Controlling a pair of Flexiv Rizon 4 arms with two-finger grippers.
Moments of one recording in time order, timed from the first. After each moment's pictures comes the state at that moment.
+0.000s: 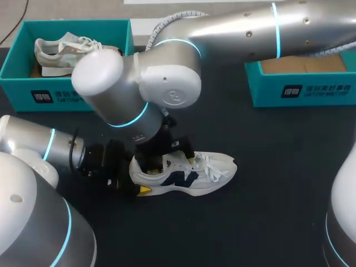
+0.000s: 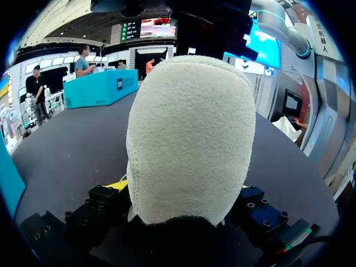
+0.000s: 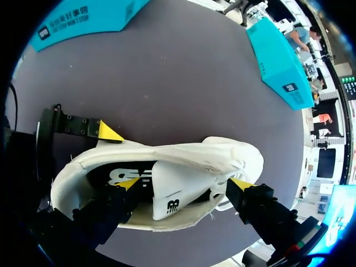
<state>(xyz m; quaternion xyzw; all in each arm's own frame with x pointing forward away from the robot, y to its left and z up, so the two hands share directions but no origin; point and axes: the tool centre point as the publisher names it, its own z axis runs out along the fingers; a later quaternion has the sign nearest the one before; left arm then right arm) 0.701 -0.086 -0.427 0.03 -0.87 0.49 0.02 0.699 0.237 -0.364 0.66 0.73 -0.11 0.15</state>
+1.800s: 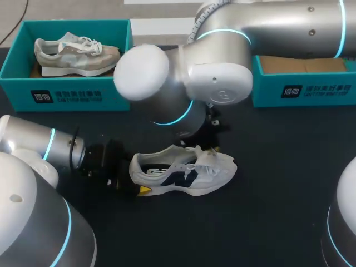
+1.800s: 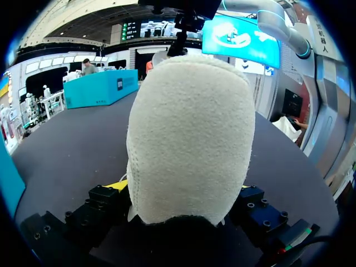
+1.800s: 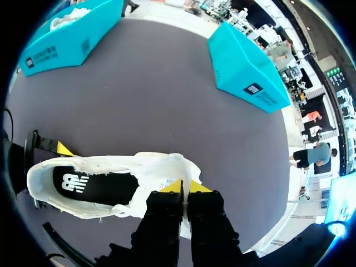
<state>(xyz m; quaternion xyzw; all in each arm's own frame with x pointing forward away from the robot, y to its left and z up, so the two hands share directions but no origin) 0.702 -0.086 -0.427 0.03 -0.87 0.49 0.02 0.717 0.131 -0.316 0.67 0.70 -0.06 0.23</state>
